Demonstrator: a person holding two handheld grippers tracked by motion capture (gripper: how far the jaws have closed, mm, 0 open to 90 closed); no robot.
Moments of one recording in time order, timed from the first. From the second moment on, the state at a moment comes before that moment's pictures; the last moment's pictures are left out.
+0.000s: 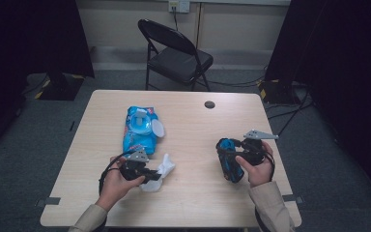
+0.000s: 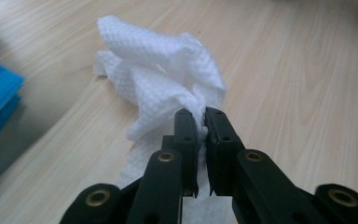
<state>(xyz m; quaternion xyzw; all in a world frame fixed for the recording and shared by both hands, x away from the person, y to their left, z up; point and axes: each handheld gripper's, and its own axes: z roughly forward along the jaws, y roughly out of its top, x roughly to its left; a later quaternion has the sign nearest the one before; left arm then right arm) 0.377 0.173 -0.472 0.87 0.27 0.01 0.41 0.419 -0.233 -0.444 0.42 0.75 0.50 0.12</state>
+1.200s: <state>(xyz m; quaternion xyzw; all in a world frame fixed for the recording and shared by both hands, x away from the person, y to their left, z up) 0.383 0.205 -0.483 0.87 0.31 0.03 0.38 0.472 -0.201 -0.482 0.46 0.79 0.37 0.17</state>
